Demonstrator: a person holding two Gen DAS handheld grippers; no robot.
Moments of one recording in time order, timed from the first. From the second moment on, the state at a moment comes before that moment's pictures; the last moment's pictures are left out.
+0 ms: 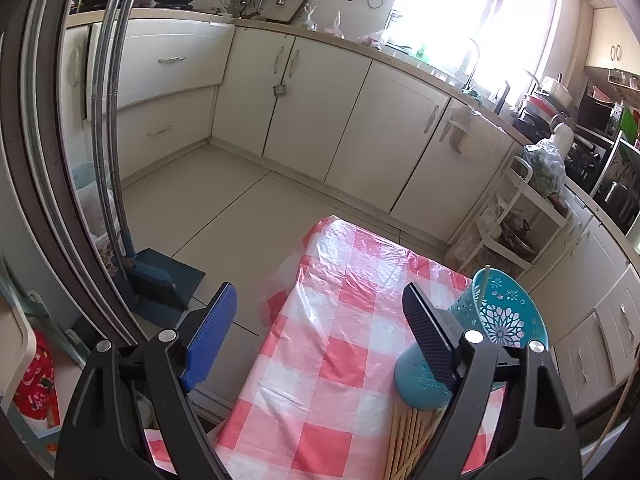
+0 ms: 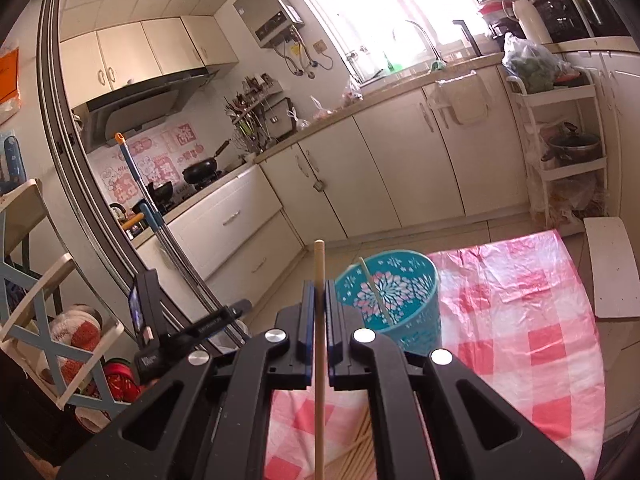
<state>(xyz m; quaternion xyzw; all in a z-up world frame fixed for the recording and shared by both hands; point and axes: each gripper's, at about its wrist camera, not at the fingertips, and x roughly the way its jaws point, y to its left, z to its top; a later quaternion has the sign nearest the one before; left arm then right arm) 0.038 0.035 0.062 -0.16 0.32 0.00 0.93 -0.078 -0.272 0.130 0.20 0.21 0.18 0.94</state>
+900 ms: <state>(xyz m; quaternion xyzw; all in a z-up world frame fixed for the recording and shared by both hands) 0.044 0.031 0.056 -0.16 0.33 -0.01 0.93 0.042 -0.233 0.089 0.09 0.20 0.03 0.97</state>
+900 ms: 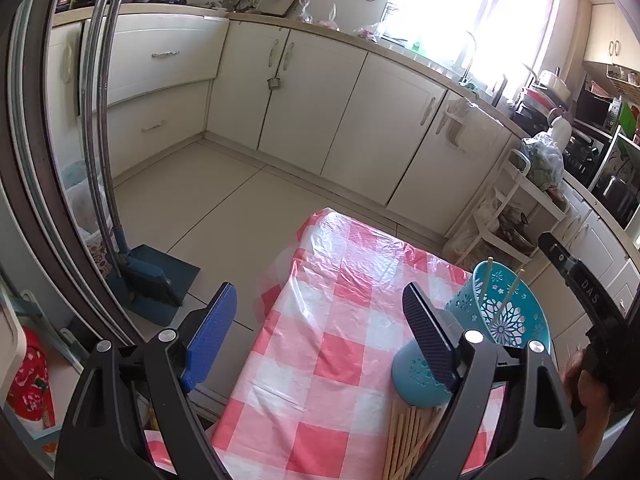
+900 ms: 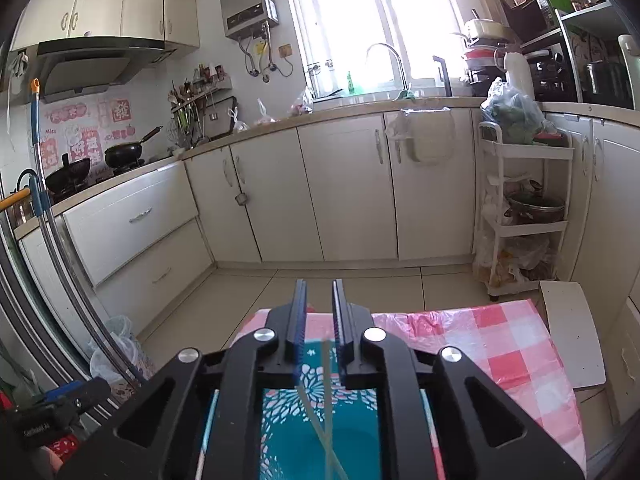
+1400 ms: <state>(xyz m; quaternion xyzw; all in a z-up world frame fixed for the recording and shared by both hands) 0.041 0.040 0.057 -0.17 0.33 -0.01 0.93 -0.038 -0.275 0.093 0.15 0.19 -0.01 0.97</state>
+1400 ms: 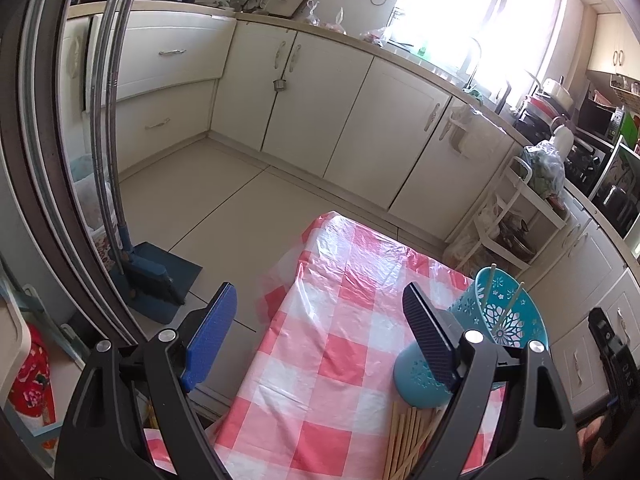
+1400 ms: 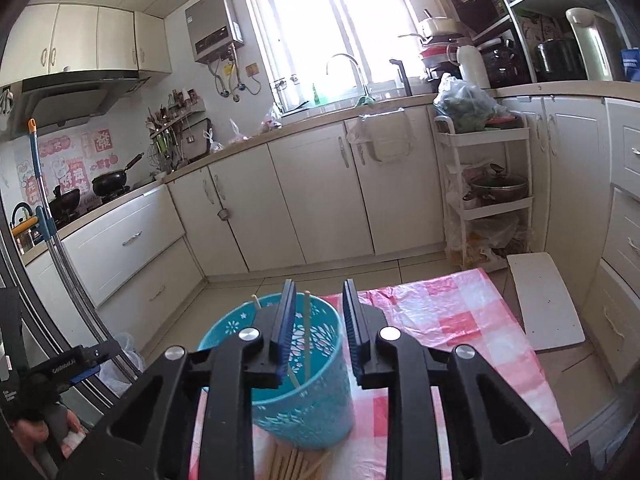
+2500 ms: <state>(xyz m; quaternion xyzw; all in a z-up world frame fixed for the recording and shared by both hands) 0.034 0.063 0.054 -0.17 0.33 0.01 0.93 -0.080 -0.249 -0.036 0.18 0.41 0.00 0.90</state>
